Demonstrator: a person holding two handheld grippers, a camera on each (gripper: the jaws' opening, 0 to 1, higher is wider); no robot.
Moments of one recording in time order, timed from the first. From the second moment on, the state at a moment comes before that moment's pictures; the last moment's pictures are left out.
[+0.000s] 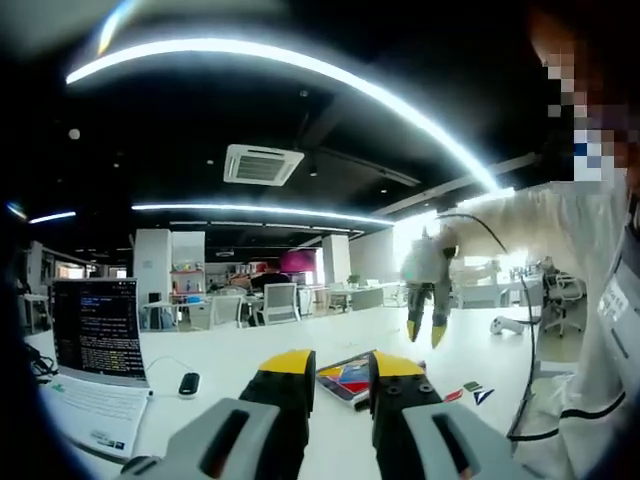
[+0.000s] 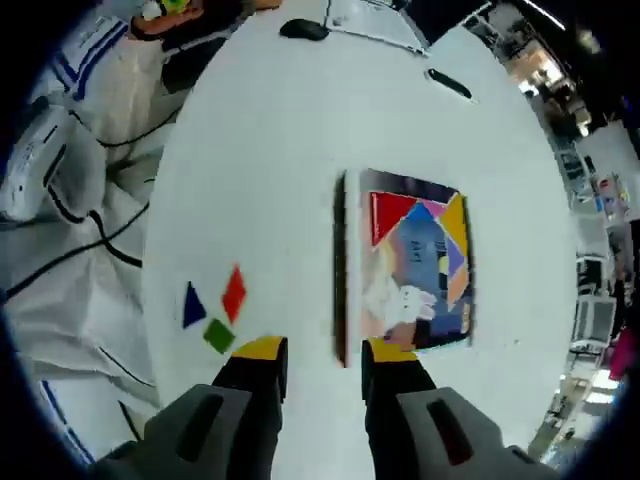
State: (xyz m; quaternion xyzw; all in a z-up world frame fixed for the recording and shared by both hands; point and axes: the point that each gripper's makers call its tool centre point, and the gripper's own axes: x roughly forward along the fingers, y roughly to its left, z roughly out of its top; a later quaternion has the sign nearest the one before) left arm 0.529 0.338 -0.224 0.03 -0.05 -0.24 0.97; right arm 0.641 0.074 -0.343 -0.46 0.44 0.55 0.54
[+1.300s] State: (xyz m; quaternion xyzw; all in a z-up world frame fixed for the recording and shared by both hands) left arm 0.524 0.330 -0.217 0.04 -0.06 -0.26 0.96; right arm 0.545 0.062 -0.424 -0.52 0.46 0.53 0.48
